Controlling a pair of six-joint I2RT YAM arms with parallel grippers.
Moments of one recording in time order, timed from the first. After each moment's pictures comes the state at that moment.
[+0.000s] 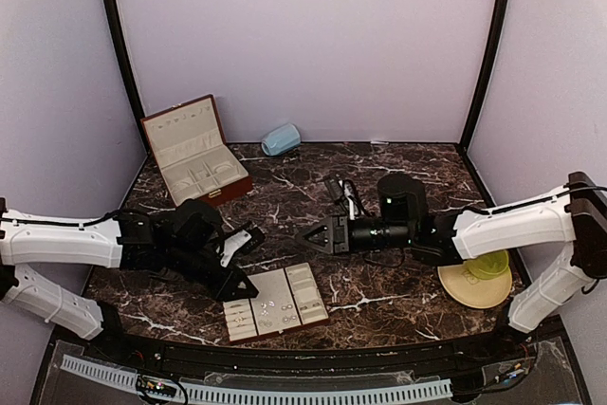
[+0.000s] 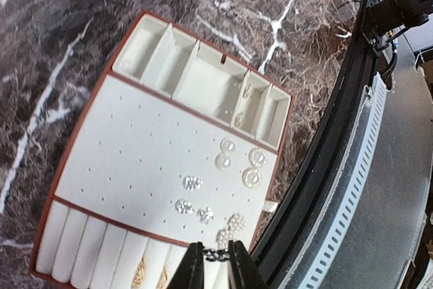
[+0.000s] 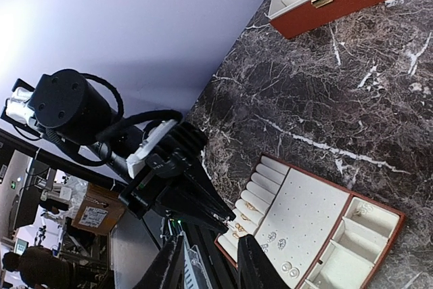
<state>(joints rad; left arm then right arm) -0.97 1.22 0.69 -0.37 0.32 -0.31 0.99 1.49 0.77 0.43 -0.44 0.80</state>
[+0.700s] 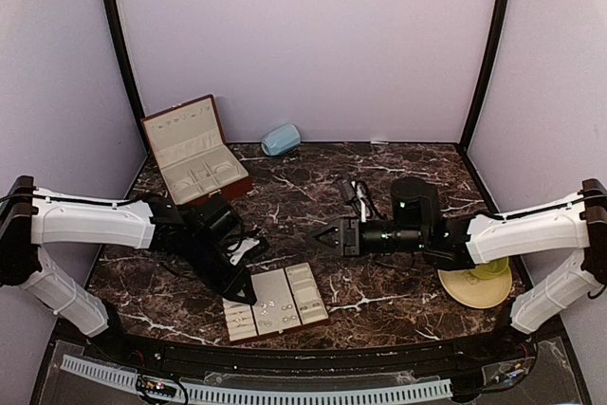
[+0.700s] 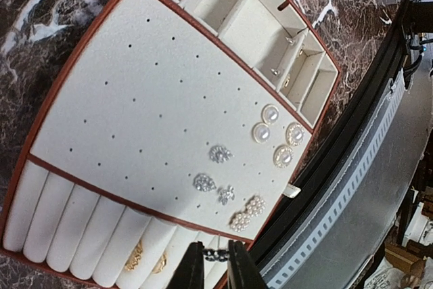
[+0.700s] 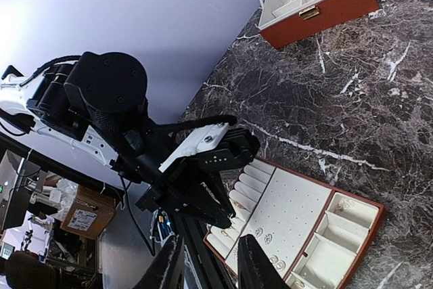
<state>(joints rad) -0.91 1.43 0.83 -0.61 0.41 -0.39 0.99 1.40 0.71 0.42 -0.38 0.77</state>
